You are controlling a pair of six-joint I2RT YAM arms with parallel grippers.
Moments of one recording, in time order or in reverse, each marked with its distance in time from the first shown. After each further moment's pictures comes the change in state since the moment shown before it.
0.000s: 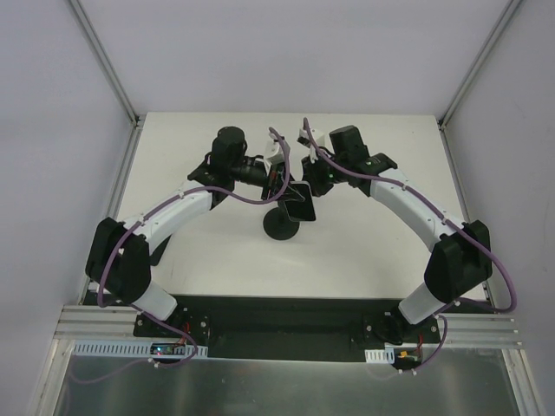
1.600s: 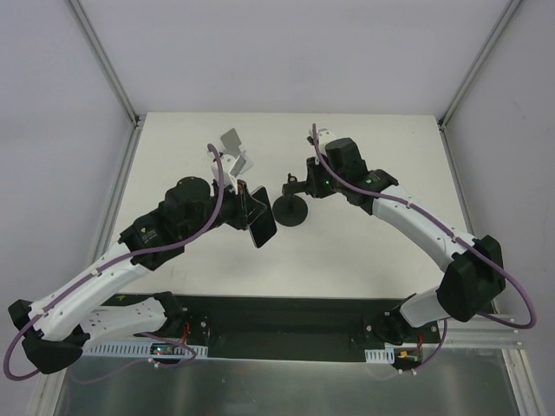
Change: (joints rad) left arm -0.323 -0.618 -0.073 -0.657 -1.226 -0.439; right arm 0.098 -0.119 -0.127 0.108 0.427 0.258
